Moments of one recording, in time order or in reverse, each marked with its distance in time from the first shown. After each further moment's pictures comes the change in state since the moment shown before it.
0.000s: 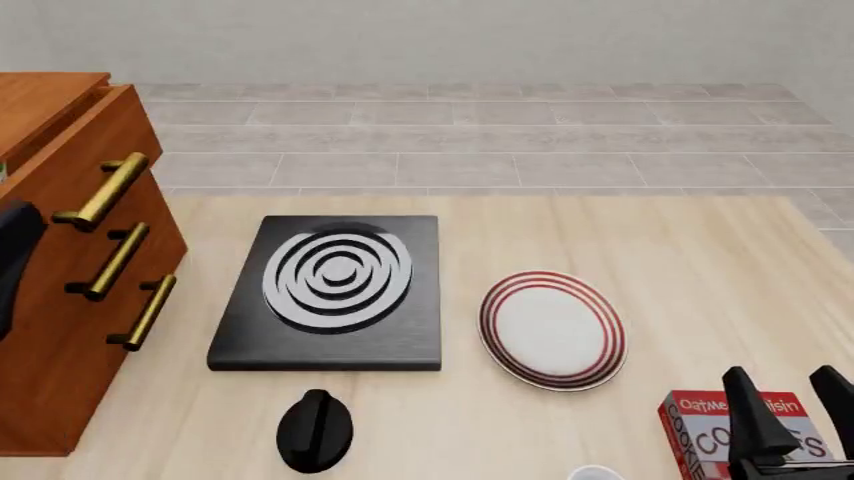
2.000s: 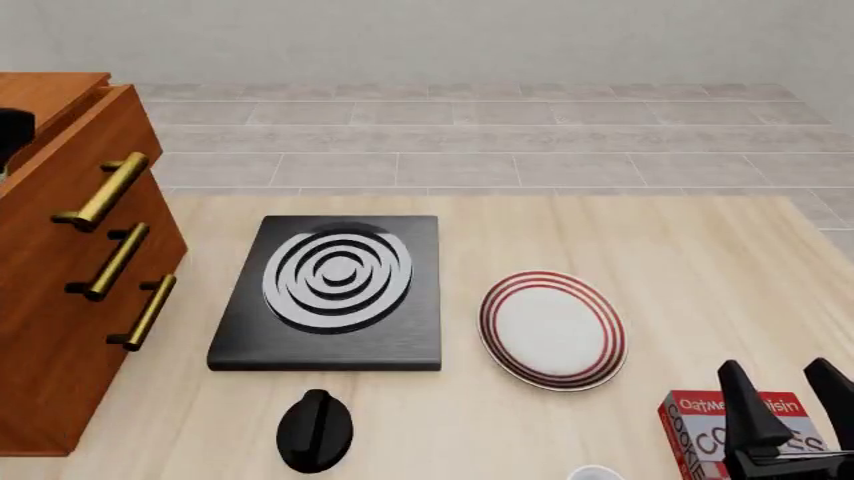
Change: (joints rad) left arm 0.228 0.518 -0.557 0.463 0.204; right arm 0.007 0.072 -0.002 -0.060 -0.011
